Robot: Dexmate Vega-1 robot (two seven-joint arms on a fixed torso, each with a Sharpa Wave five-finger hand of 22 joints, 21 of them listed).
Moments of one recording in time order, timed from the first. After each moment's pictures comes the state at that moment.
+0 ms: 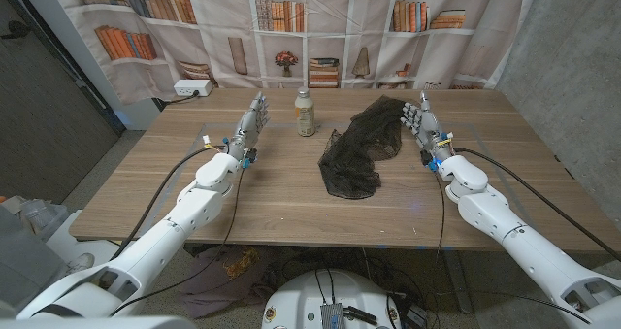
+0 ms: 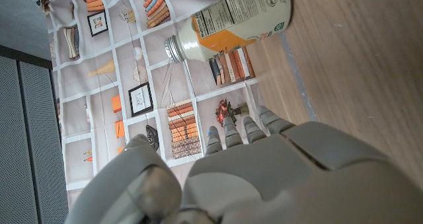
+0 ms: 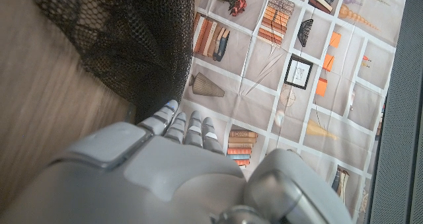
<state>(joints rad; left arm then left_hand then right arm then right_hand) 0.82 0.51 0.41 -1.34 -0.57 -0.26 0.03 0.26 -0.01 0.18 0.13 0.20 -0.03 -0.14 0.21 0.19 0.03 -0.09 0.24 0.19 -0.06 -0.04 0.20 0.19 -0.01 0.02 0.20 0.18 -0.89 -0.57 -0.35 -1.38 0.64 0.28 0.02 0.21 0.09 -0.13 0.05 0.23 0.03 0.09 0.19 0.18 0.03 0.08 0.20 0.18 -0.04 0.05 0.18 0.18 0.03 0.03 0.20 0.17</state>
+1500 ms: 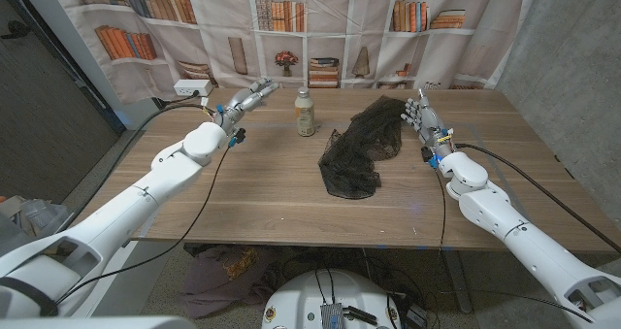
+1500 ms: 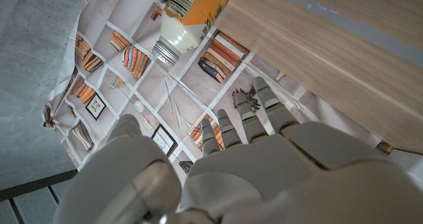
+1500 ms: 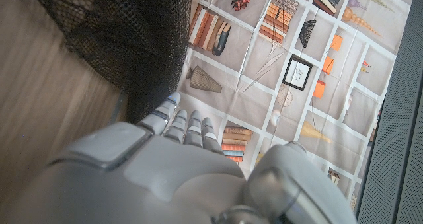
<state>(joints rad) 0.70 0.73 0.49 -1.53 -0.17 -0.04 0.13 0.47 -0.03 0.20 -0.02 0.21 0.09 -0.21 0.23 0.20 0.12 -0.15 0.25 0.21 0.26 -0.04 0.25 0.22 0.33 0.10 0.34 0.21 -0.89 -0.58 -0.36 -1.41 0.59 0.26 -0.05 0.27 0.08 -0.12 0.01 0.22 0.02 0.10 0.19 0.18 0.03 0.08 0.20 0.18 0.00 0.05 0.19 0.18 0.14 0.01 0.24 0.19</state>
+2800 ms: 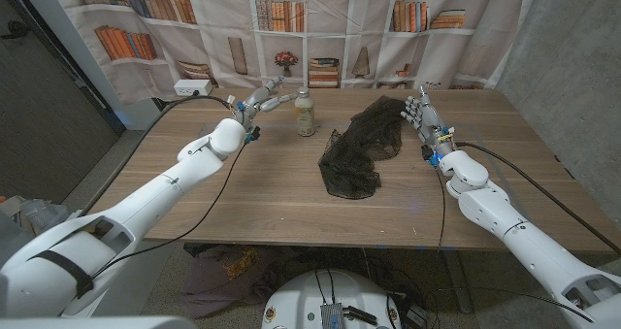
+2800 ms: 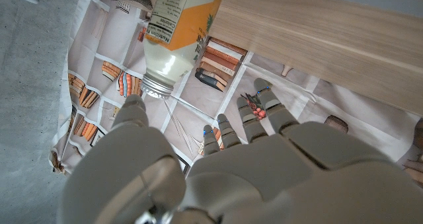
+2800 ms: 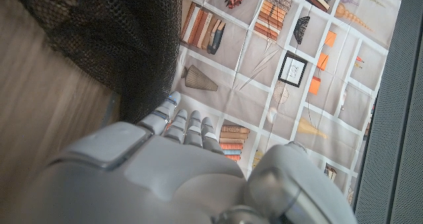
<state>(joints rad) 0.56 0.60 0.61 -1.34 0.04 -0.07 0.19 0.55 -0.02 0.21 -0.06 0.20 0.00 -0.17 0.23 0.22 0.09 -0.16 0.22 0.22 0.18 -0.04 0.21 0.23 0.25 0.06 0.31 0.21 -0.88 -0.56 -0.35 -1.39 0.61 0.29 -0.02 0.27 0.08 -0.12 0.01 0.22 0.02 0.10 0.19 0.18 0.03 0.08 0.20 0.18 -0.01 0.05 0.19 0.18 0.13 0.02 0.23 0.20</state>
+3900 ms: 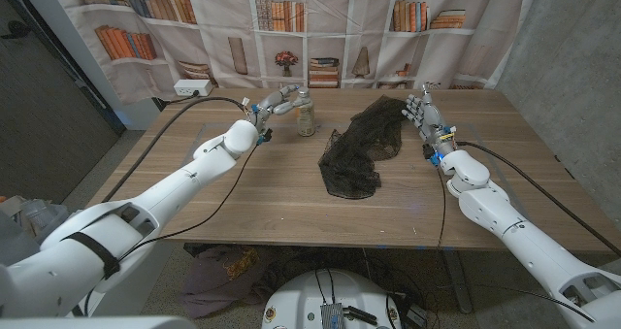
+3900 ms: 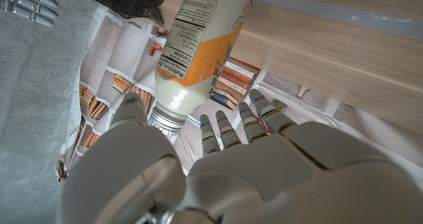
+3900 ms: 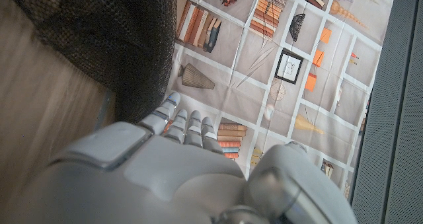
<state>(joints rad) 0.48 0.52 0.68 -1.17 0.05 -0.15 0.15 0.57 -0.03 0.20 -0.07 0.20 0.12 -0.17 0.28 0.22 0.15 -0.14 0.23 0.21 0.13 -0.04 0.19 0.21 0.19 -0.03 0.26 0.18 -0.87 -0.56 -0.34 -1.37 0.62 0.31 0.01 0.27 0.08 -0.12 0.01 0.21 0.03 0.10 0.19 0.18 0.03 0.08 0.20 0.18 0.00 0.04 0.19 0.18 0.12 0.03 0.23 0.20</state>
